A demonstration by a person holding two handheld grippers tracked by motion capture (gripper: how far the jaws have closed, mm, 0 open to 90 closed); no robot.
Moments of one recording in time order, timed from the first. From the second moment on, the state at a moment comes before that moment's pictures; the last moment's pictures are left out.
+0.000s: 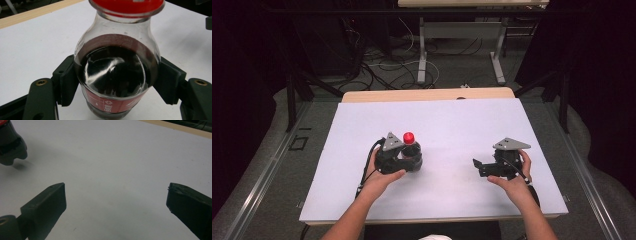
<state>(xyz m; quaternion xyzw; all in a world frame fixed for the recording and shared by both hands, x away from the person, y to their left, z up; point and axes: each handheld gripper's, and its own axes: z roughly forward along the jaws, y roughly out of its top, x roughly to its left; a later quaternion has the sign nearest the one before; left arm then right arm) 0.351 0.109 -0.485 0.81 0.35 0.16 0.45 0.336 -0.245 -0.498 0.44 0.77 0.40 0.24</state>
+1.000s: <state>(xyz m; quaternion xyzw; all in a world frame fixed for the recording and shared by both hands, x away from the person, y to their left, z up) 0.327 0.087 -0.481 0.83 0.31 0.14 0.45 0.309 -0.167 -0.430 0.30 0.80 0.46 0.23</state>
